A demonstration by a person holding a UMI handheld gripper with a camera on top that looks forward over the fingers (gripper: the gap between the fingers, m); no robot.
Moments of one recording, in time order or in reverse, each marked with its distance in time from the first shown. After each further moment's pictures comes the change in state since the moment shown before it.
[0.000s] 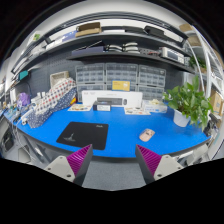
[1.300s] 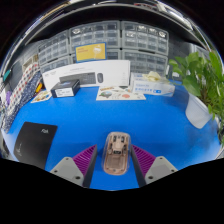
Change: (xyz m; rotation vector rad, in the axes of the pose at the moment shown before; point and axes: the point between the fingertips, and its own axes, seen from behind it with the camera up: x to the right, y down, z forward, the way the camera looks) arm 0.156 0.027 0.269 -0.273 0.017 0.053
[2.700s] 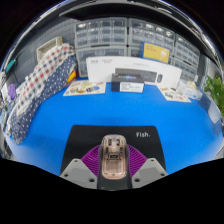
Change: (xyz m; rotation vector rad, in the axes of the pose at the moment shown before) arm -0.316 0.003 0.000 -0.071 -0.003 -0.019
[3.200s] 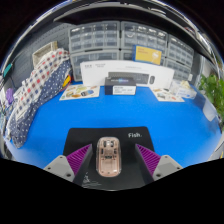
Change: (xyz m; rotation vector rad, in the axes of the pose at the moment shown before) arm 0.016 -0.008 -0.019 0.015 0.045 0.036
